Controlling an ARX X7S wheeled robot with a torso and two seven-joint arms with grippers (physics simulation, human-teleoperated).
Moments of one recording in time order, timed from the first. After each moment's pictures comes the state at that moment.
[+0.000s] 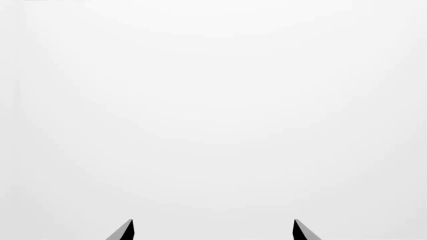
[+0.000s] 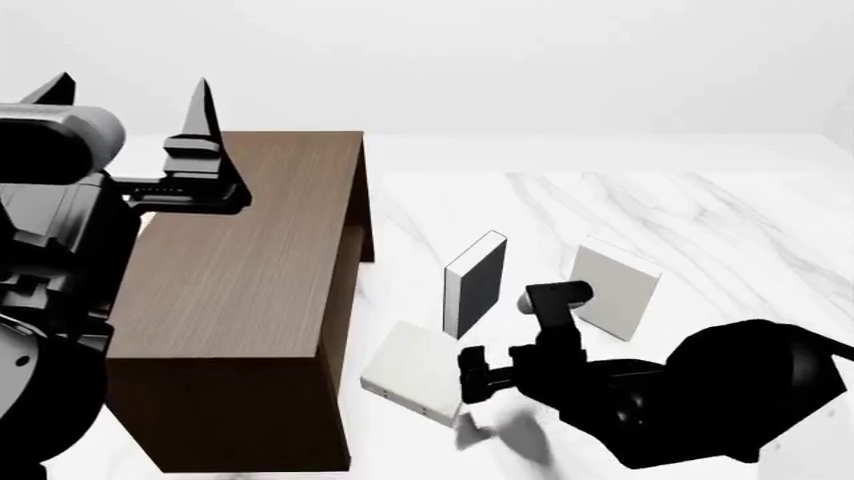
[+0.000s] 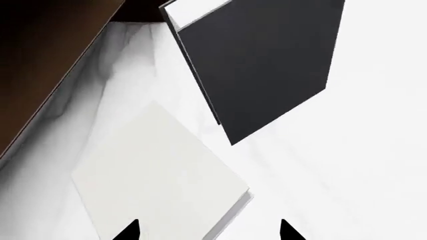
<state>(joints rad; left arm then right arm) -0.65 -0.46 -0.09 0.78 -0.72 -0.94 -0.38 1.48 0.22 -2.85 0.35 2.68 -0.51 -0.22</state>
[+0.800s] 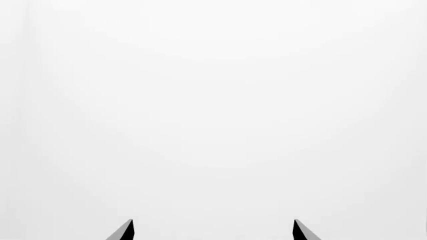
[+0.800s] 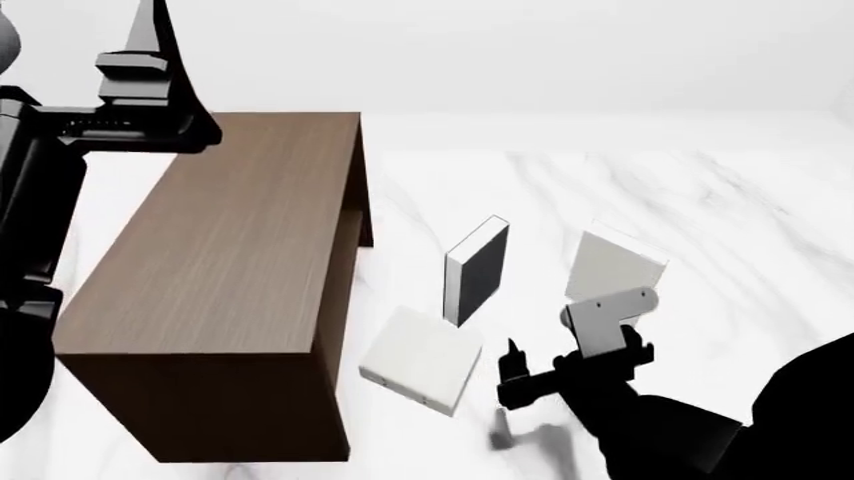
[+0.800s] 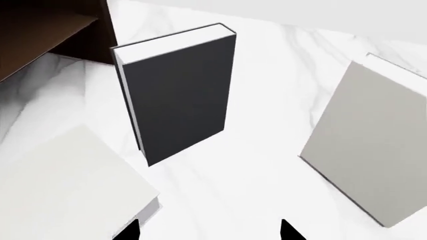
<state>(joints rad) -0.86 -0.46 -0.17 0.85 -0.92 -1.11 -0.51 1.50 0.43 -2.88 0.03 2.01 -0.99 0.51</state>
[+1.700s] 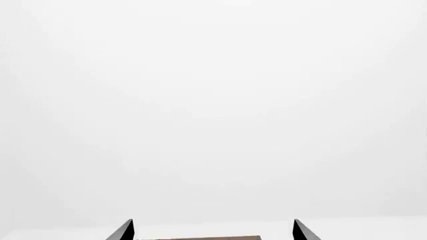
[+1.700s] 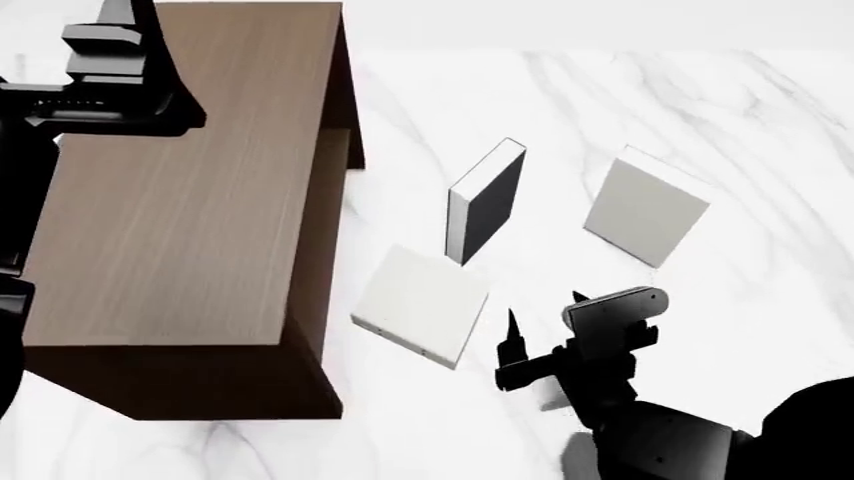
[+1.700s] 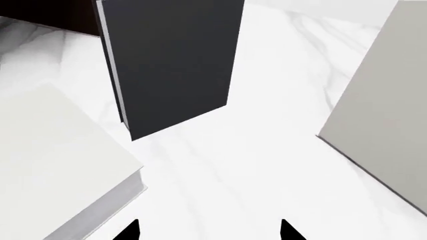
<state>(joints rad) -0.93 -0.49 -0.20 0.86 -1.03 -1.16 -0.58 1.36 0.49 -2.69 0.22 1.58 -1.01 0.79</state>
